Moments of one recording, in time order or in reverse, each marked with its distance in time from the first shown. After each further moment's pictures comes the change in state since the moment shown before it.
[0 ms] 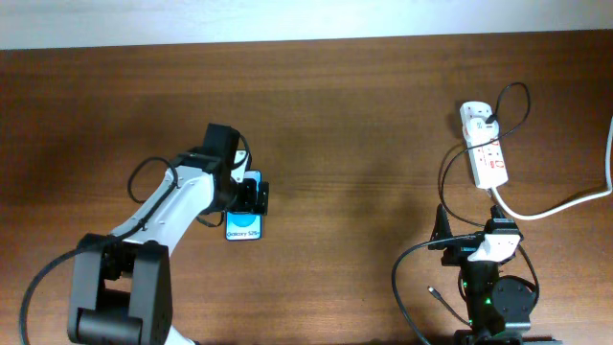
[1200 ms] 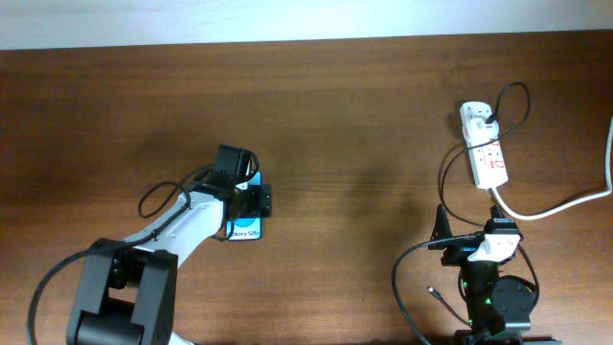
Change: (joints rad) left arm -0.061 -0.034 -0.215 0.364 -0.154 -0.106; right arm 0.000 0.000 0.000 0.000 0.000 0.000
